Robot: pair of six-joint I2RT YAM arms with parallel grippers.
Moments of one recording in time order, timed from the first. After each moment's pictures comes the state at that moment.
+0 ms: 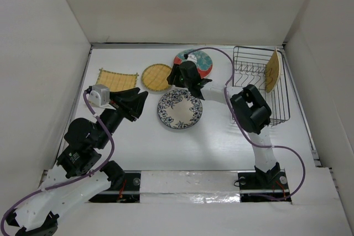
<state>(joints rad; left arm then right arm) -0.77 0.48 0.81 -0.10 -0.19 -0.26 0.67 2.16 1.53 0.17 0.16 0.67</state>
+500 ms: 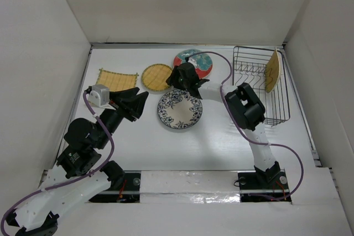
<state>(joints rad) -0.77 0.47 0.81 -0.10 -0.19 -0.26 0.65 2.26 1.60 0.15 0.12 0.82</state>
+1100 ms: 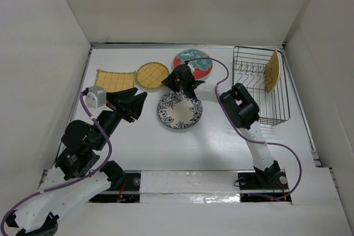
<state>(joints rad) -0.77 0.45 0.81 -0.09 -0.19 -0.26 0.67 2.34 1.66 0.19 0.07 1.10</state>
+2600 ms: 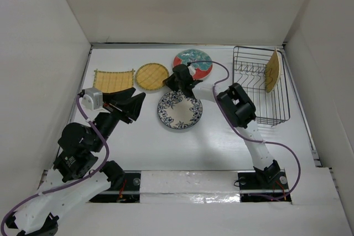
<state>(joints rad) -0.77 0.43 0.81 -0.09 -0.19 -0.26 0.67 2.41 1.74 0.13 0.15 1.25</state>
